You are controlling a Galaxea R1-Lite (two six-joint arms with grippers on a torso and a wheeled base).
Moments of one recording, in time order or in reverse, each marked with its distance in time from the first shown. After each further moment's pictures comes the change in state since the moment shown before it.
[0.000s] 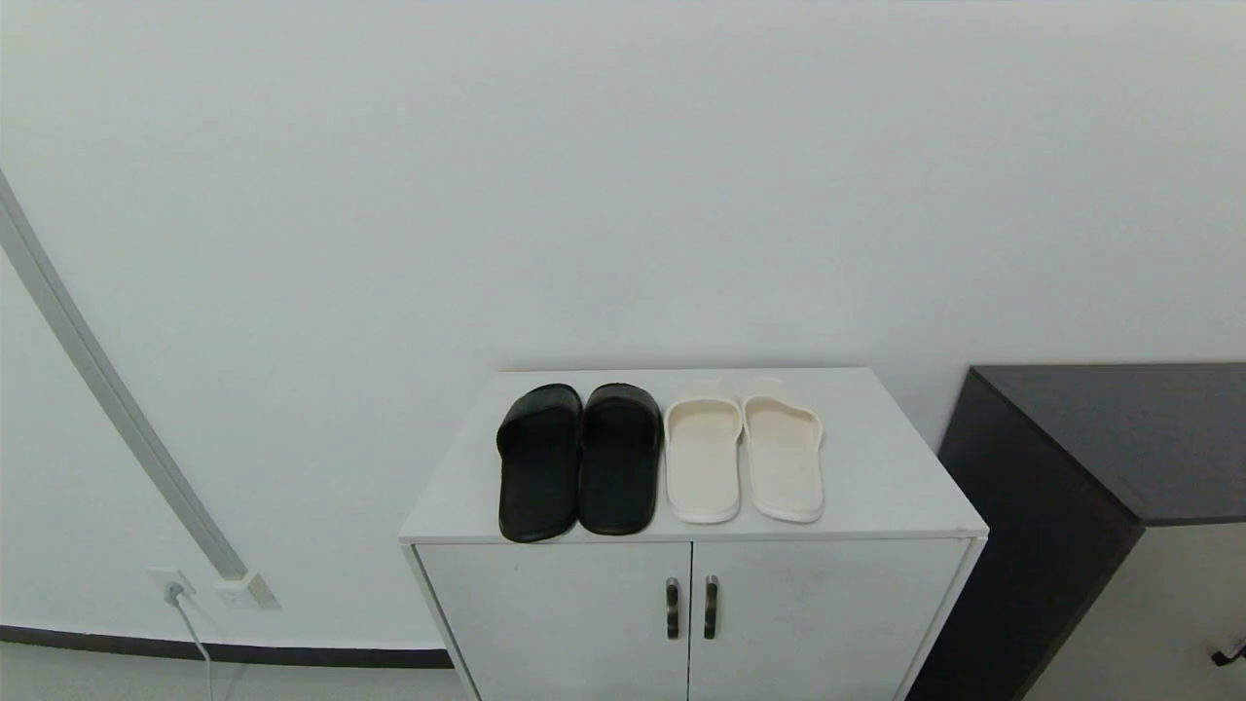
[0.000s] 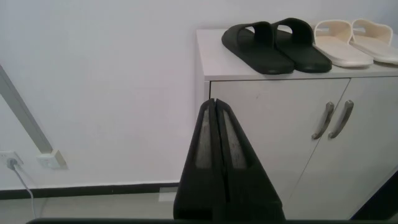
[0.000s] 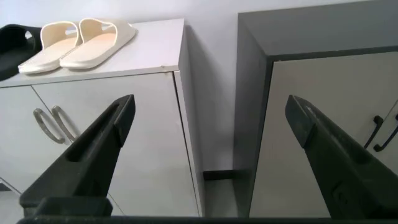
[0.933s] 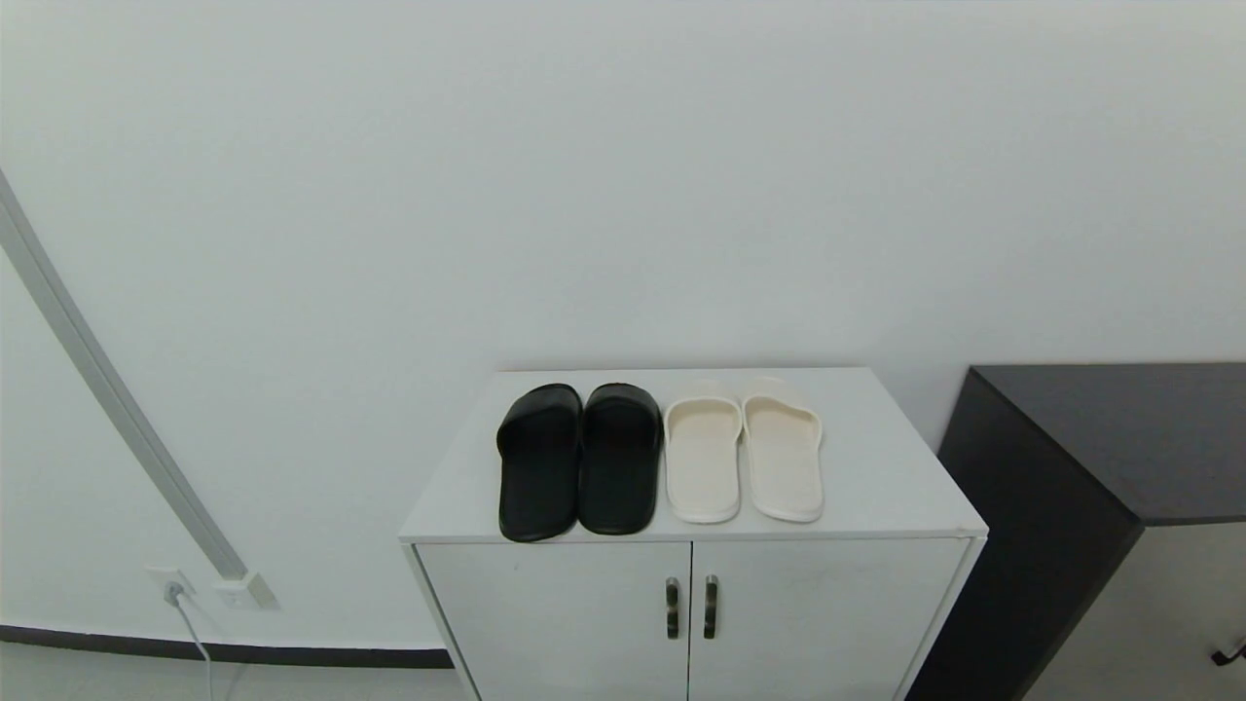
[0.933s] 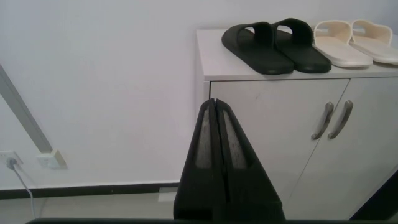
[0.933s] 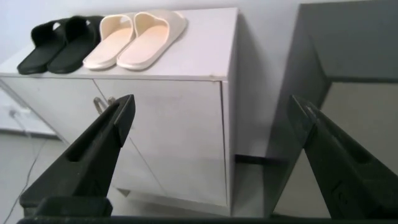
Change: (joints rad) left arm 0.000 0.000 0.000 0.000 0.000 -0.002; right arm 0.054 0.442 -0.215 -0.061 0.148 0.030
